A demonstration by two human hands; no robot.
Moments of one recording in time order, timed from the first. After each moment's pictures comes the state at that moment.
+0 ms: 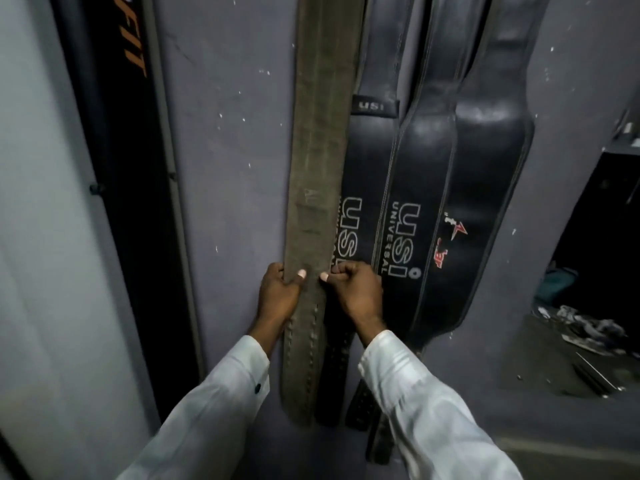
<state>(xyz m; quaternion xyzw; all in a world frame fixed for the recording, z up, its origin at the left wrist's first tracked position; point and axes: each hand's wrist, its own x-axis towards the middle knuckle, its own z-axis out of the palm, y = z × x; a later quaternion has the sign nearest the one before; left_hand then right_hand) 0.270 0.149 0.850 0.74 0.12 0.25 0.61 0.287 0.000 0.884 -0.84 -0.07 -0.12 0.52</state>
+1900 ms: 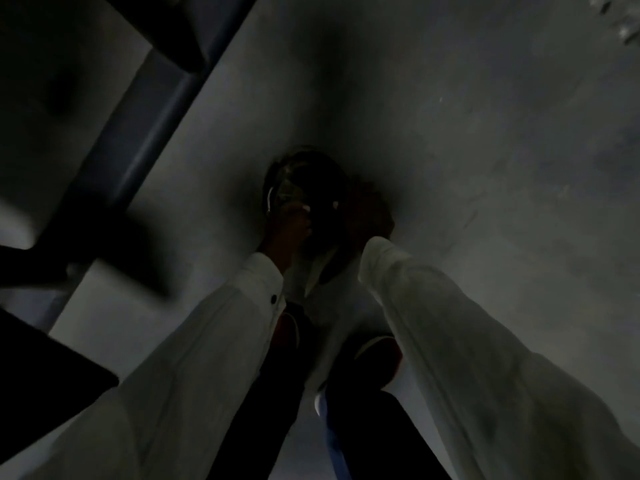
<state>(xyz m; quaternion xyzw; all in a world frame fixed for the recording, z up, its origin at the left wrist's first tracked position) -0.426 0.098 -0.084 0.41 0.60 -0.09 0.68 -0.312 0.007 -0.107 -0.89 -0.13 0.42 0.13</state>
